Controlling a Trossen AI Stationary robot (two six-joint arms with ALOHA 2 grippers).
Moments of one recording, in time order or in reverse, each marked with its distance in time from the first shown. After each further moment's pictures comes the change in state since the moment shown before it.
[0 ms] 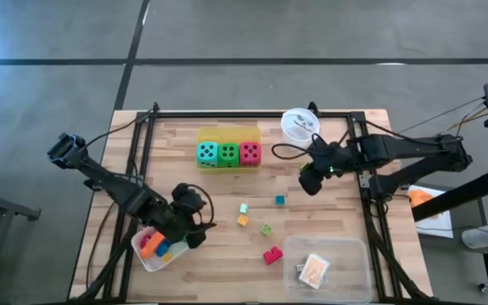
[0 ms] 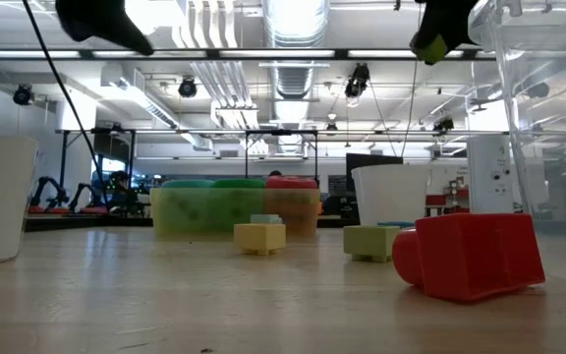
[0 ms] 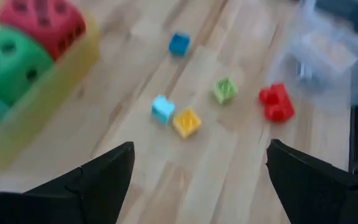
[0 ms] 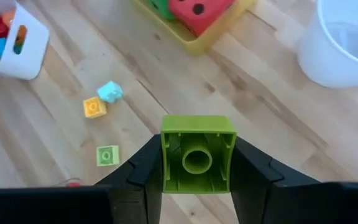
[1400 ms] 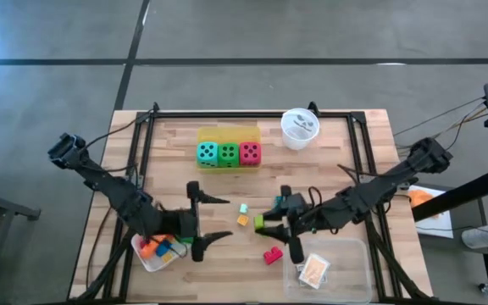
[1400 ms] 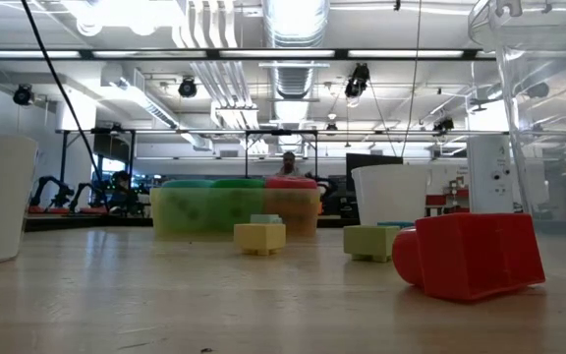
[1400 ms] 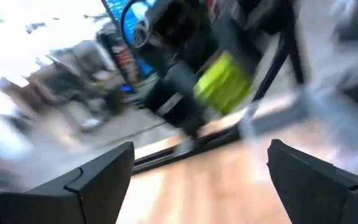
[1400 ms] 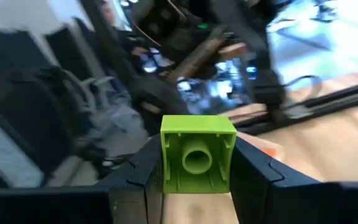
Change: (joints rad) left arm -0.052 0.007 0.011 0.865 -0.188 1.219; right arm 0.433 0.249 -0.061 1.243 0.188 -0.381
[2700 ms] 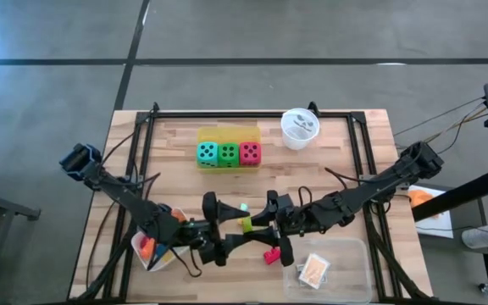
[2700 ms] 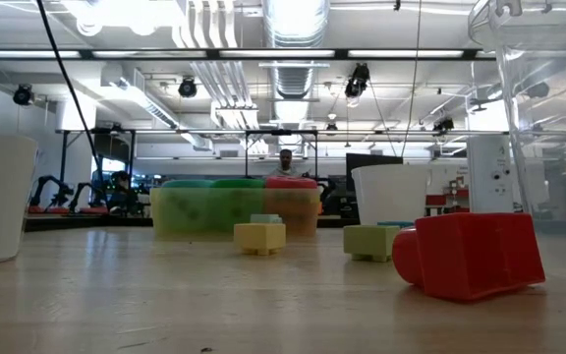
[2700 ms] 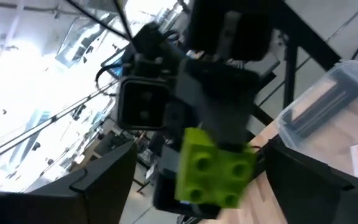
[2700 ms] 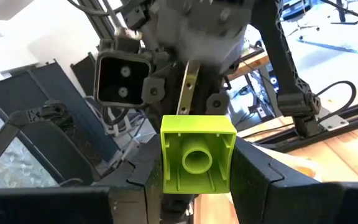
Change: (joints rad) left arm 0.018 0.209 0.090 0.311 0.038 0.597; right arm -0.033 0.104 0.001 0.232 -0.072 0.048
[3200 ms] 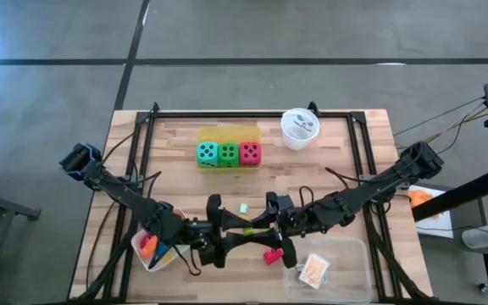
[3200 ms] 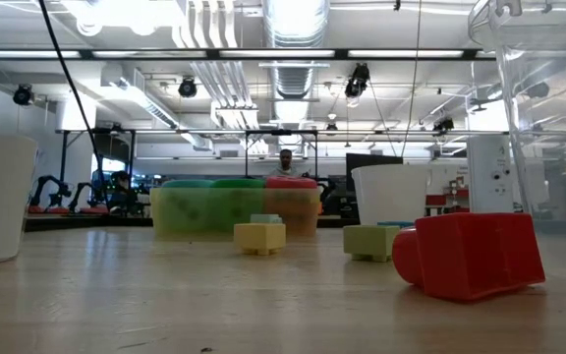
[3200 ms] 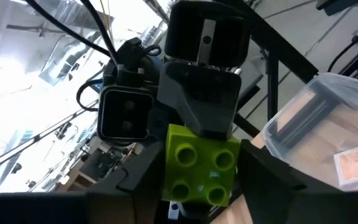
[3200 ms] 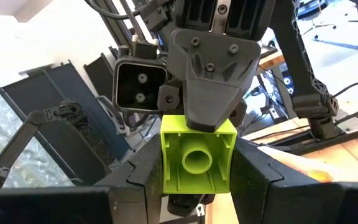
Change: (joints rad) left arm 0.023 0.000 -0.007 -0.017 0.124 -0.005; right arm 0.000 0.000 0.000 0.029 -0.042 0.000
